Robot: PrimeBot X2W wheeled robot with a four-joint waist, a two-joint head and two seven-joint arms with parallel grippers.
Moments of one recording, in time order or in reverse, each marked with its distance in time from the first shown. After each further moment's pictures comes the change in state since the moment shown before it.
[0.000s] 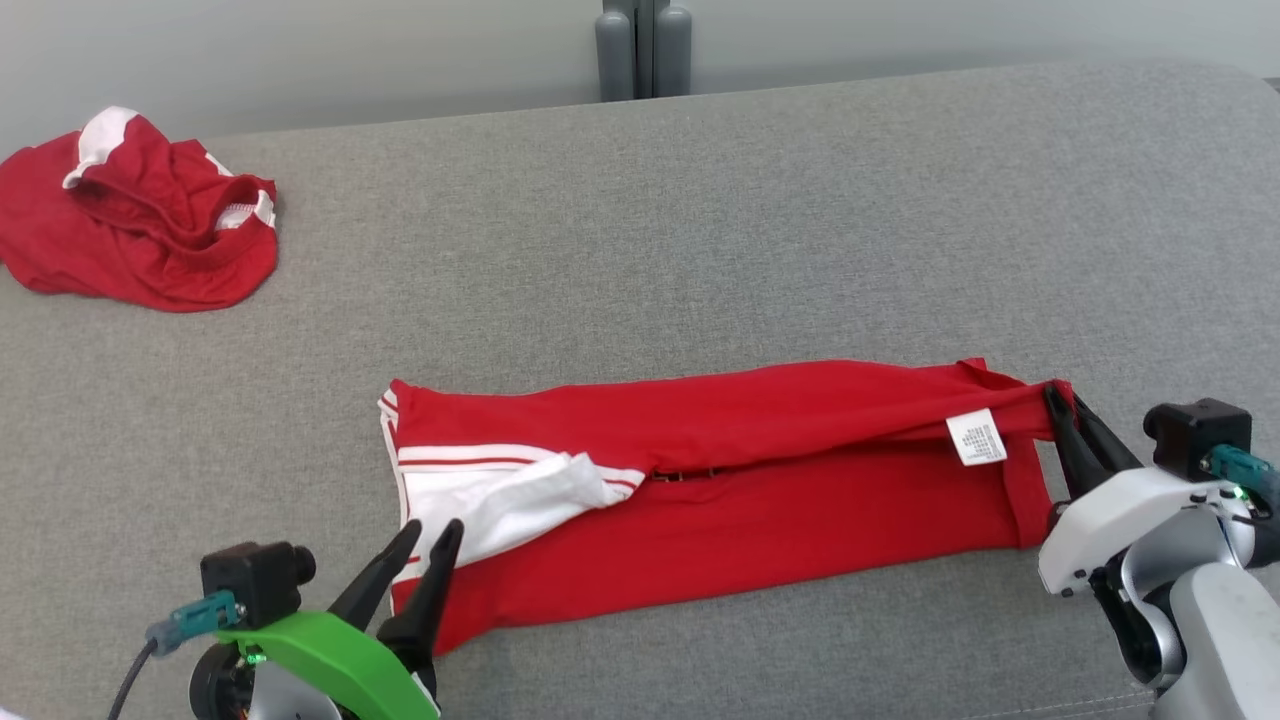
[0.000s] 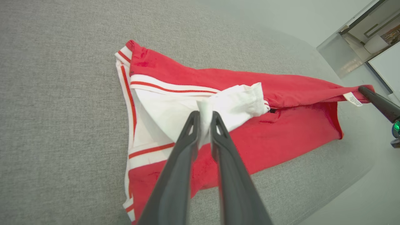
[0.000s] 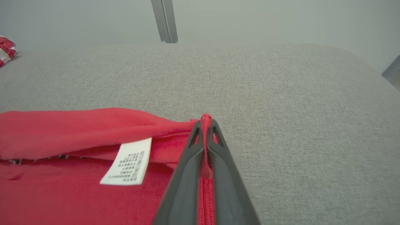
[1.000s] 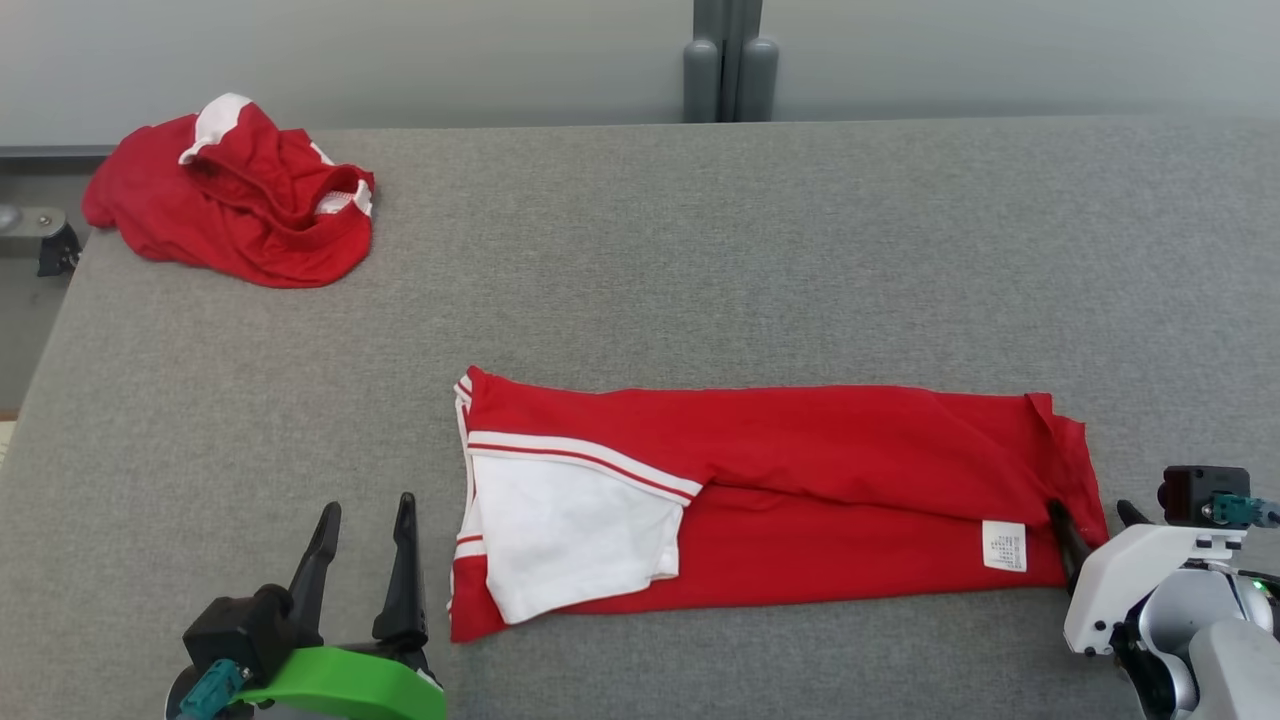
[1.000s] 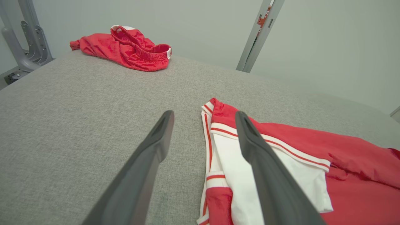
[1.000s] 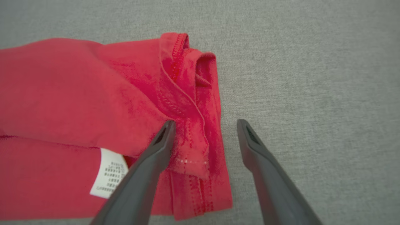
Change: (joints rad) left arm 0.018 -0.126 0.050 0.139 0.231 0.128 -0.392; right arm 0.036 0.071 -0.166 0.173 -0.065 0.000 0.167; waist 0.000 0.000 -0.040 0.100
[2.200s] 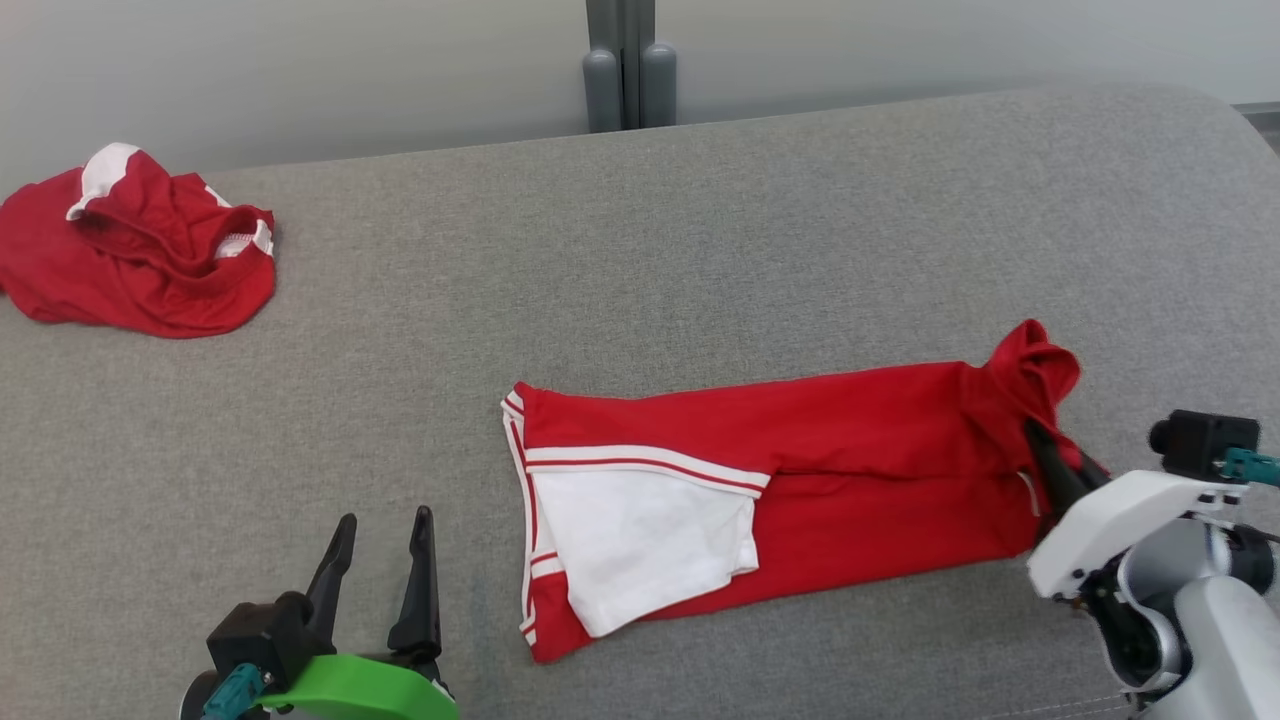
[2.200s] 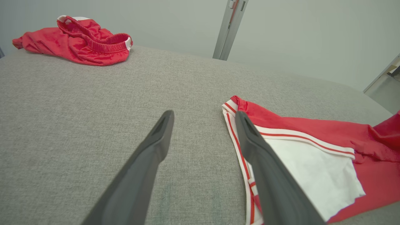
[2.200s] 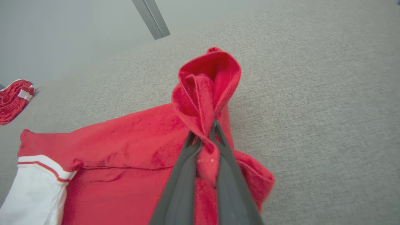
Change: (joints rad) left arm -0.002 0.000 -0.029 0.034 0.013 0.013 -0.006; right arm -0.004 -0.042 0.125 -0.175 0.291 0.000 -0.024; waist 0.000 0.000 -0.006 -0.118
